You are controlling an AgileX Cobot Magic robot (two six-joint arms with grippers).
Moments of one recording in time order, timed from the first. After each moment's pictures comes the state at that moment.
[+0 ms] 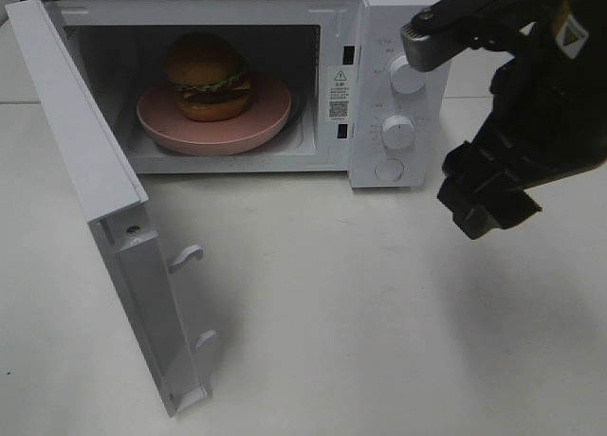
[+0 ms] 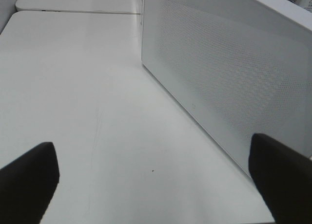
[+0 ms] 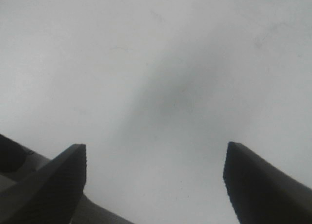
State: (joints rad) left arm 0.06 -0.01 -0.50 -0.15 1.05 0.12; right arm 0.69 1.36 -1.08 -0.26 1.06 0.18
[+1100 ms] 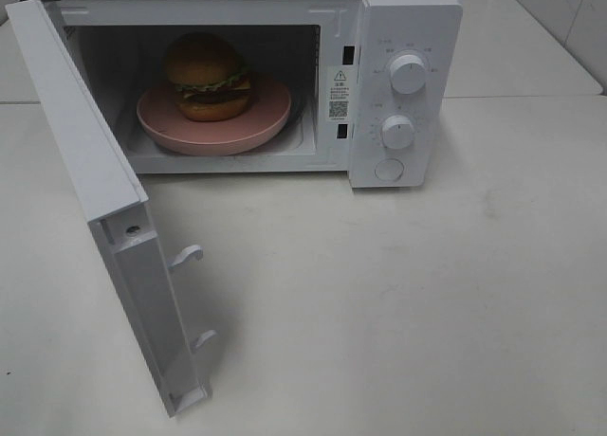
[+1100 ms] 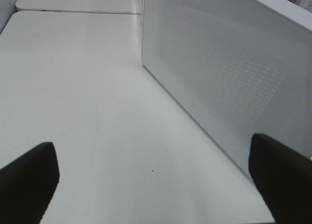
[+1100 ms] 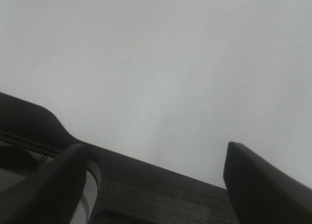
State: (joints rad) left arm 0.06 -0.01 -0.50 -0.15 1.05 0.12; right arm 0.49 0.71 -0.68 -0.20 1.13 0.19
